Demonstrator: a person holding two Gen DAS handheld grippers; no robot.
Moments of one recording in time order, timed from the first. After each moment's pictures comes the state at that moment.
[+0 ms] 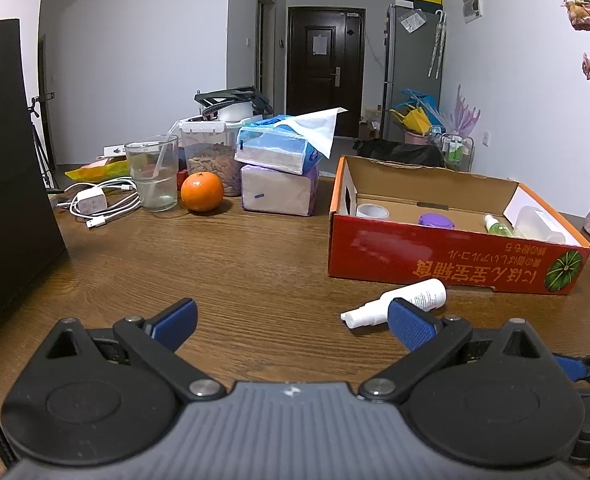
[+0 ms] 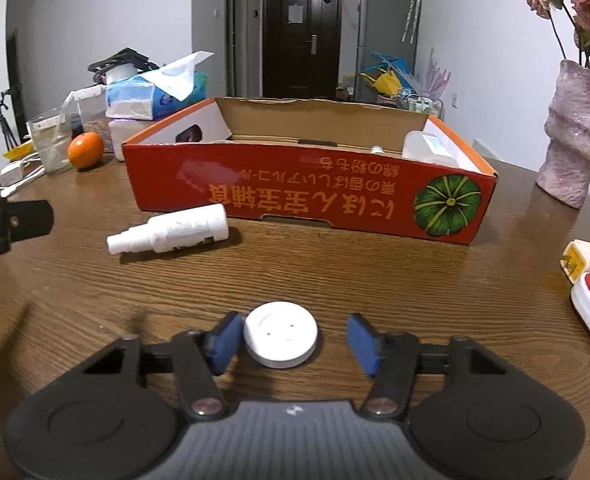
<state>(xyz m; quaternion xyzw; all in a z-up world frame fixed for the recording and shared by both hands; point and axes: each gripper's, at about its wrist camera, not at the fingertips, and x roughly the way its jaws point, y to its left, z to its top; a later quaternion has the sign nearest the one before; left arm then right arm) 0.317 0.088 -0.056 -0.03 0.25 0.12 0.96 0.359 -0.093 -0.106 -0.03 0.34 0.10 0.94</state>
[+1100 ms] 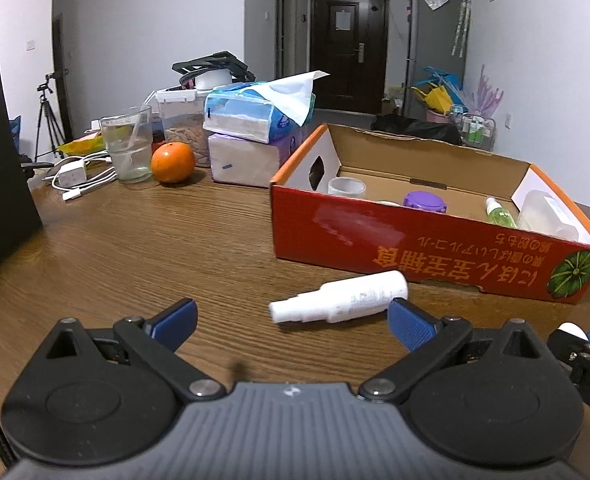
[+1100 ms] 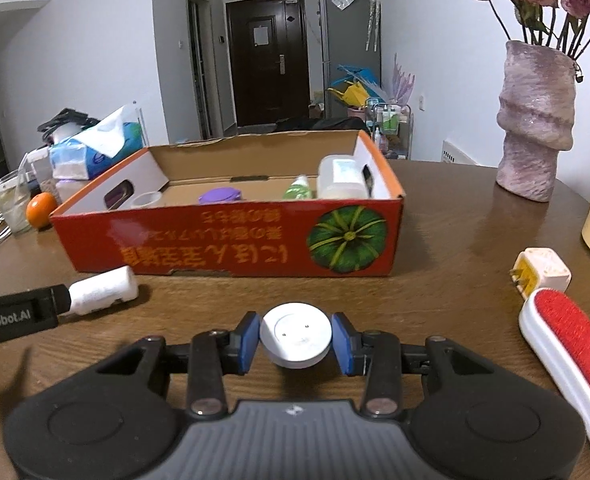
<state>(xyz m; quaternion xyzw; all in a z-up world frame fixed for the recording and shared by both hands) 0.372 0.025 -0.078 -0.05 0.29 0.17 0.94 0.393 -0.172 -0.093 0.02 0.31 0.07 0.95</state>
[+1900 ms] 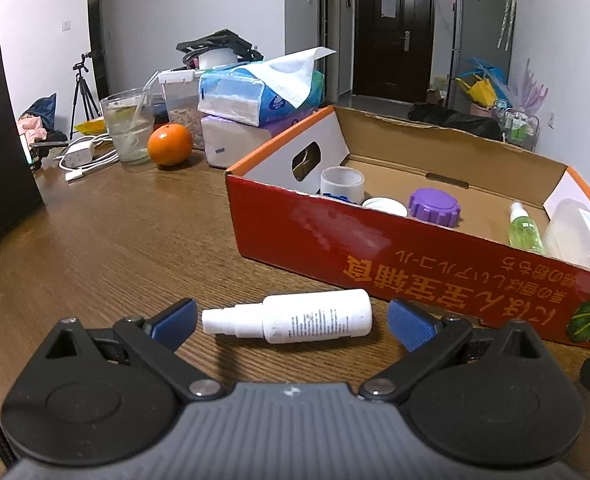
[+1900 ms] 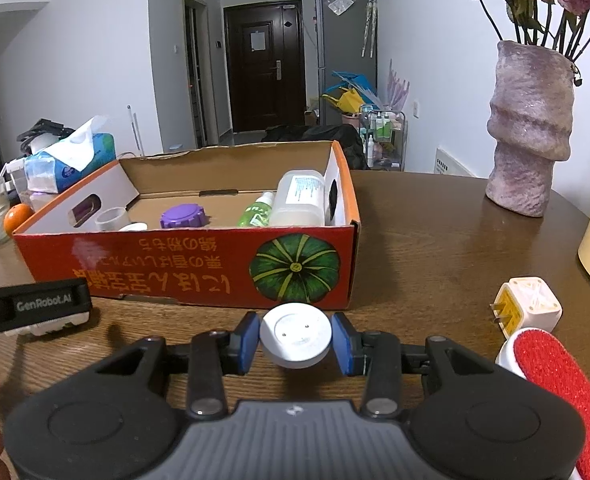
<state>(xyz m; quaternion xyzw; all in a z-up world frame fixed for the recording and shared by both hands) 0.427 -0.011 -0.091 -0.06 0.31 0.24 0.92 0.425 -0.201 -0.096 0.01 0.30 0.07 0.95</state>
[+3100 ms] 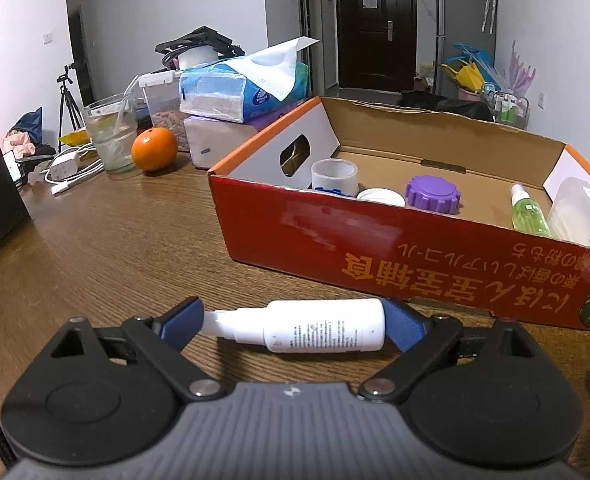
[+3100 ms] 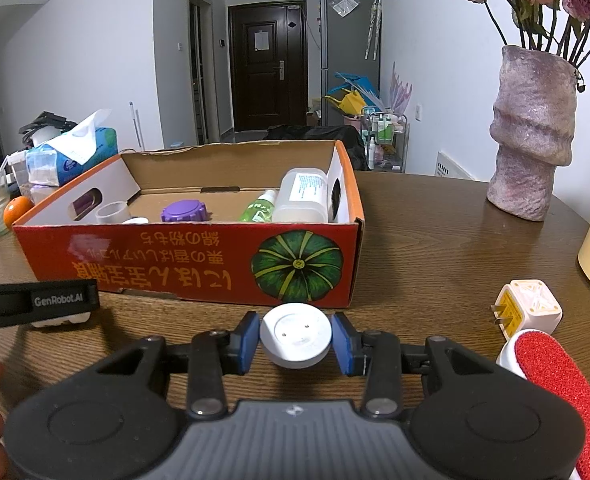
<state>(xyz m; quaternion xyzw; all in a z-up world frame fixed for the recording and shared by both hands) 0.438 -0.007 -0.099 -0.03 0.32 0.22 0.92 0.424 -0.200 -0.098 0.01 0.30 0.07 0.95</state>
